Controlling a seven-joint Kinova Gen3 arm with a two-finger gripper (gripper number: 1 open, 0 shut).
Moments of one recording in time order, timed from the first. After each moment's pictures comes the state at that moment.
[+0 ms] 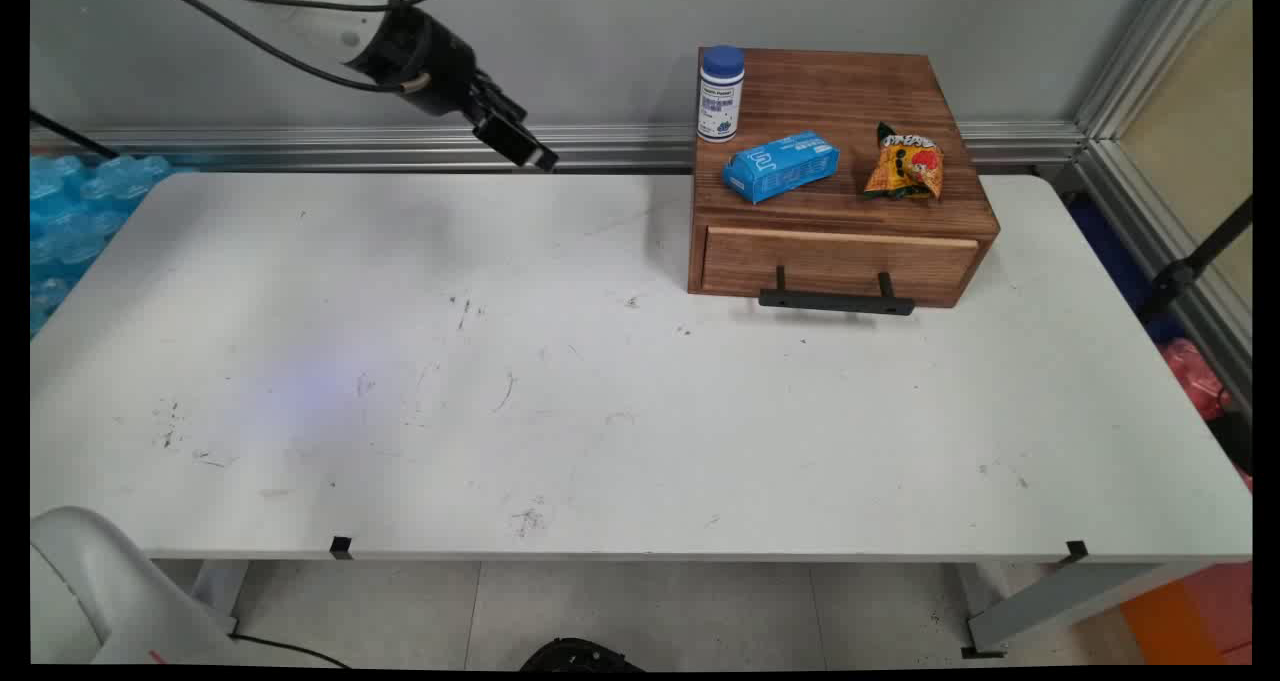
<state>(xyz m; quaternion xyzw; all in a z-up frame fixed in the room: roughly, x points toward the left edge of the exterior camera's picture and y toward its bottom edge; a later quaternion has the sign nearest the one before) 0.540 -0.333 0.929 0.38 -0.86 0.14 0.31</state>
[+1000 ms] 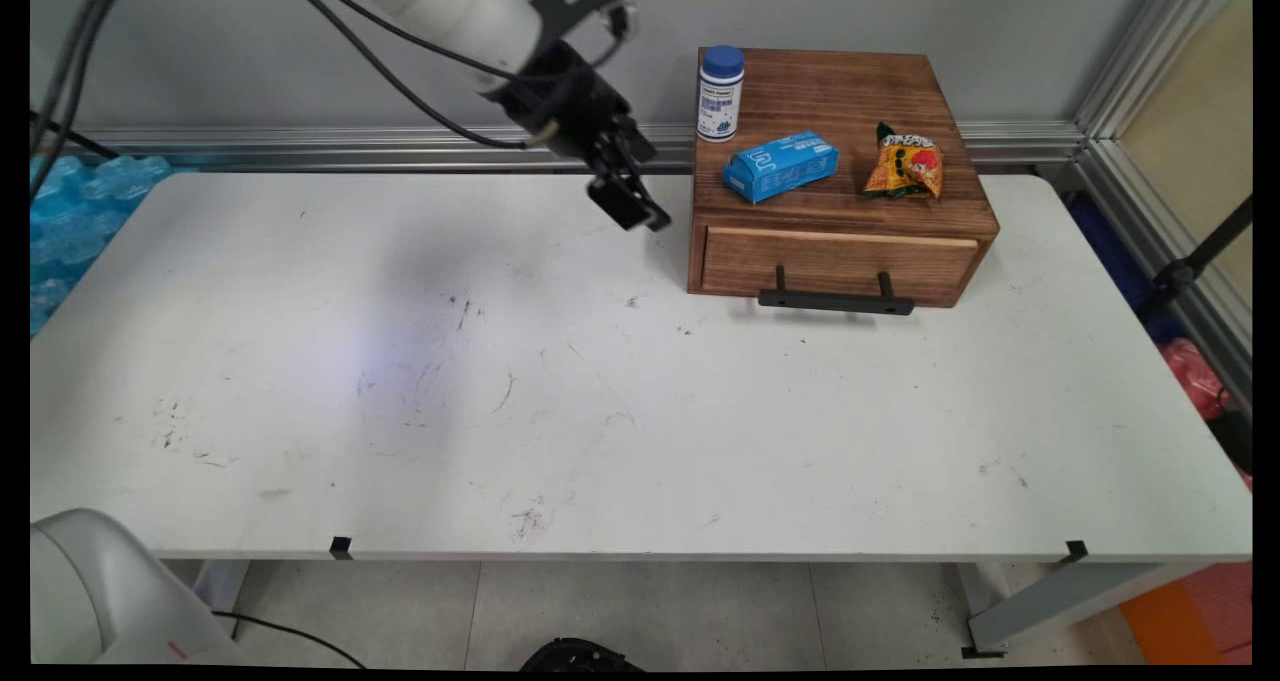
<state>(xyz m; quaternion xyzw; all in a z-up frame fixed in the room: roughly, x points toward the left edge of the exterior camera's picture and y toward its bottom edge) 0.395 -0.335 0.930 0.22 -0.92 0.14 0.29</state>
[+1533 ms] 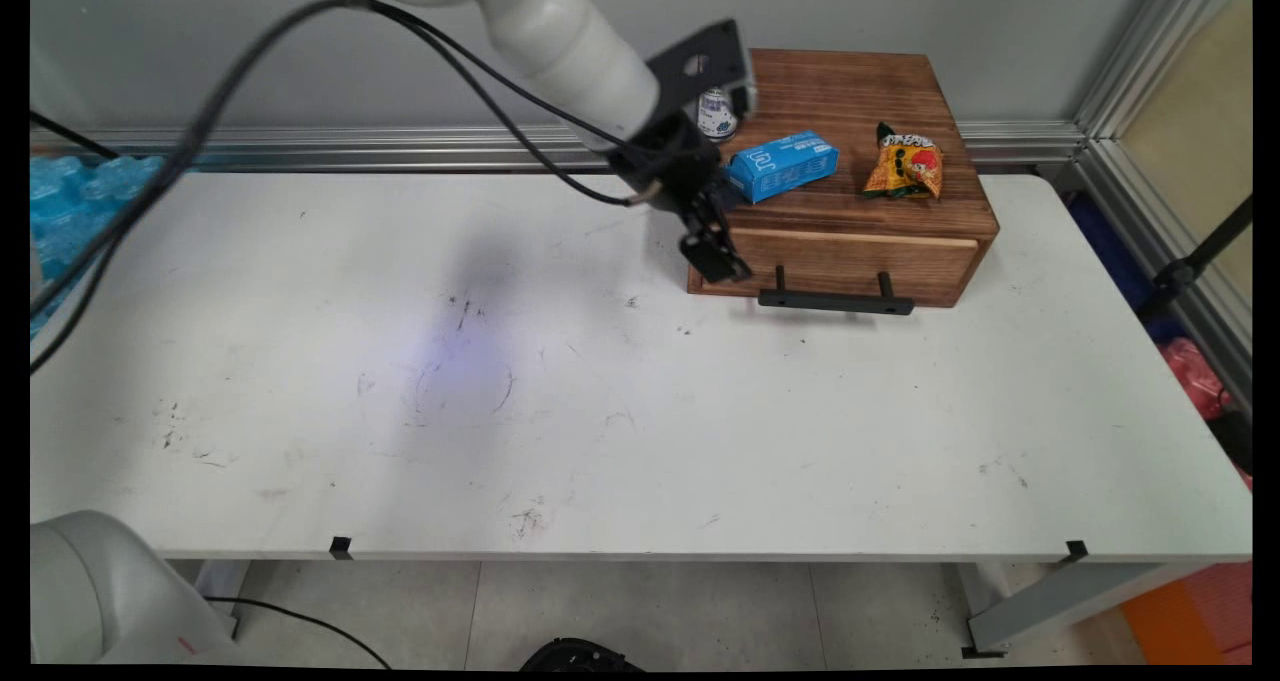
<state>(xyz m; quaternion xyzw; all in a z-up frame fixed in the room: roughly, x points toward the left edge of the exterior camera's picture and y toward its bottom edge) 0.309 -0.351 0.894 0.17 -0.94 0.14 0.28</state>
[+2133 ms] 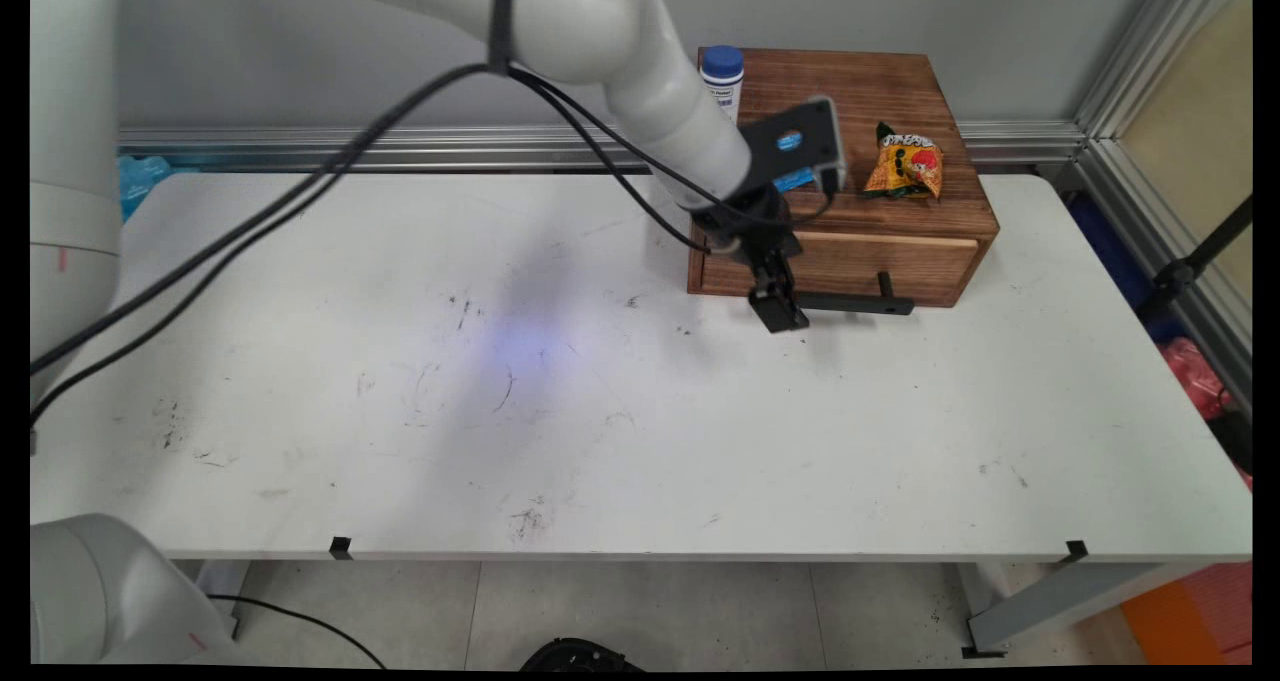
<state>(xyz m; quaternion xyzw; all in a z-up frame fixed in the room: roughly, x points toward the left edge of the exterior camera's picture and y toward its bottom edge) 0.241 -0.375 0.846 0.13 -0.95 0.12 0.26</state>
